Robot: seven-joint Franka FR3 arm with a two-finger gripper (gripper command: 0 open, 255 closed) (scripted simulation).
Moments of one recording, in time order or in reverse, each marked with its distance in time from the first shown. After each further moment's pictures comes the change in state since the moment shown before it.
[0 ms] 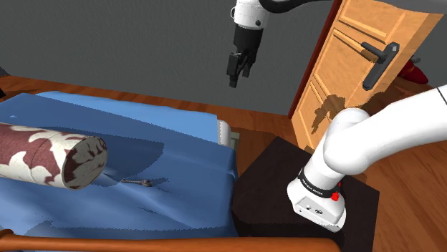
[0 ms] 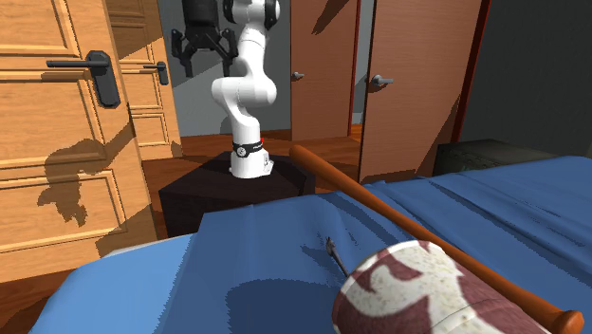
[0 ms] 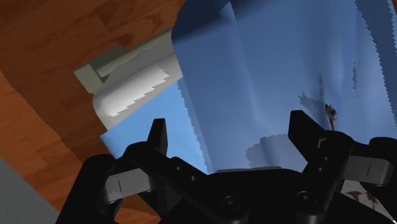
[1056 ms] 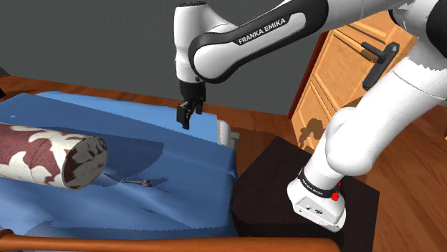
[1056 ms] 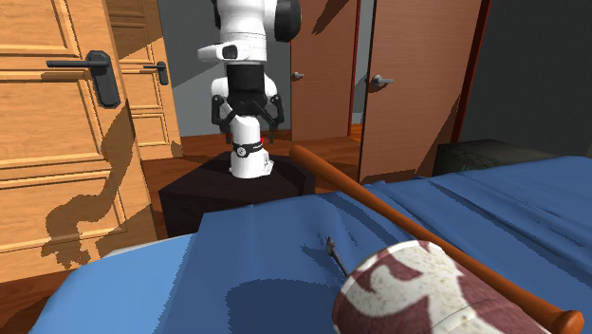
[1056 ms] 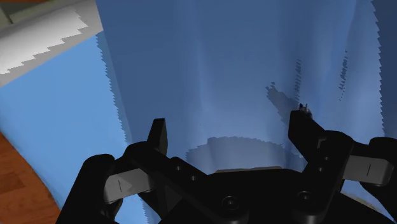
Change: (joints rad) arm 0.086 0.448 0.184 0.038 0.004 0.407 0.085
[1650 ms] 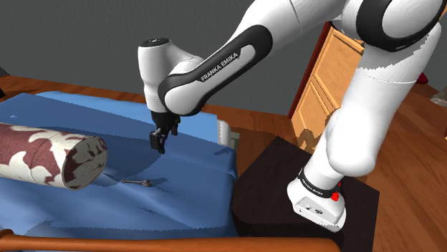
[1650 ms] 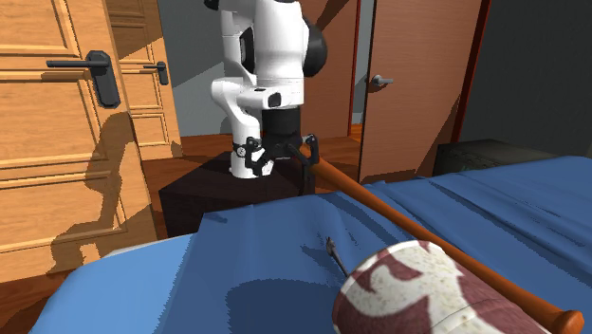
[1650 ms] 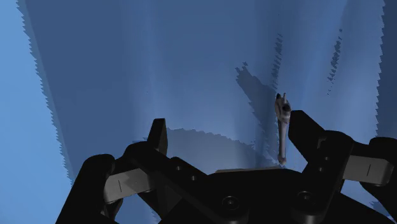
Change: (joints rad) arm 0.055 0.324 0.072 0.157 -0.120 0.148 0.104
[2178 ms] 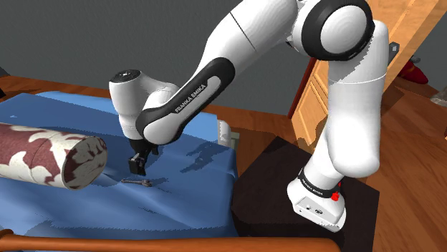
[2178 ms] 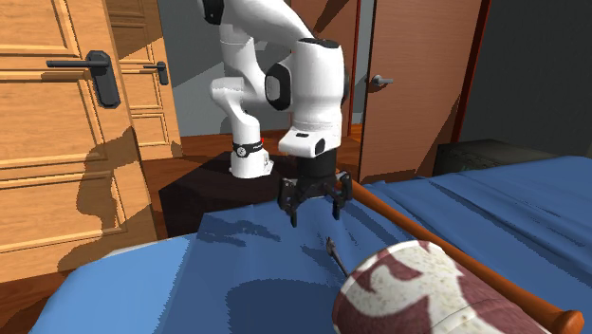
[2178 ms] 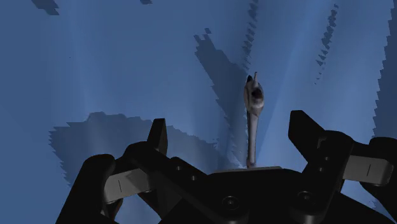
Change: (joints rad) arm 0.097 0.287 0.000 0.197 -0.137 0.062 0.086
